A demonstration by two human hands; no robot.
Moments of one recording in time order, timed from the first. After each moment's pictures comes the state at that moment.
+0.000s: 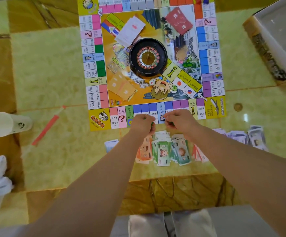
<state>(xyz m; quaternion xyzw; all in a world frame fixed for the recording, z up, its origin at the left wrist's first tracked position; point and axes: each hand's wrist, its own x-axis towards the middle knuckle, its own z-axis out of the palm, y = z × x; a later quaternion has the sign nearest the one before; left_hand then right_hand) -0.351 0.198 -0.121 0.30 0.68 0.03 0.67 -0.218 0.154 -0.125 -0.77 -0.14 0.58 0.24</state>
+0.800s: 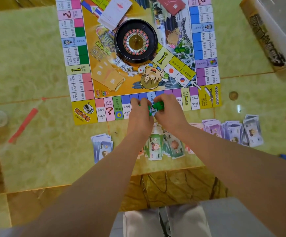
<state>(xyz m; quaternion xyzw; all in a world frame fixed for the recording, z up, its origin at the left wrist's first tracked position) -0.334 0.172 -0.147 0.71 0.58 -0.02 0.41 -0.227 0.146 -0.143 -0.80 -0.43 0.40 0.13</state>
